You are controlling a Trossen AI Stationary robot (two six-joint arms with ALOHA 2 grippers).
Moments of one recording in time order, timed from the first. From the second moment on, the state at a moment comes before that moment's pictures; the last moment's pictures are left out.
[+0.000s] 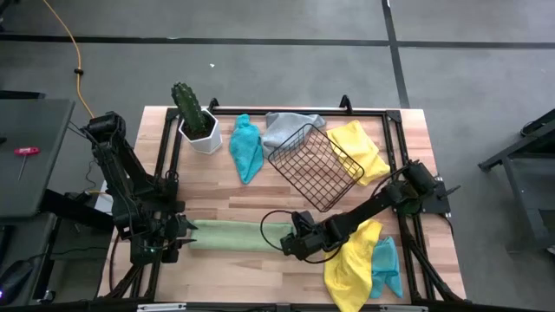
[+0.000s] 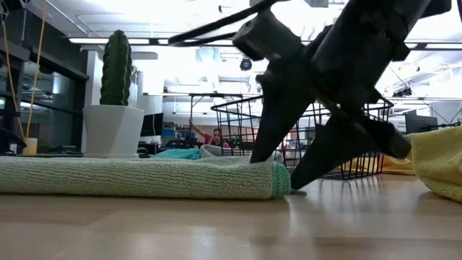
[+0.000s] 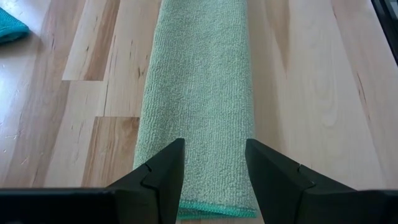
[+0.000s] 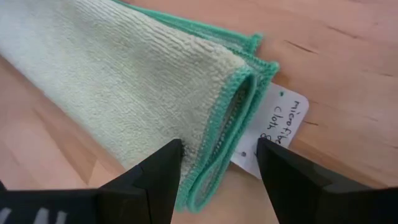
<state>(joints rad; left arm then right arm) -1.13 1.12 0.54 -0.70 -0.69 -1.15 0.48 1.99 1.19 -0.25 0.32 1.57</state>
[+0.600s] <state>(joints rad) -1.13 1.12 0.54 -0.70 -0.69 -1.15 0.47 2.05 1.20 -0.16 0.35 1.57</state>
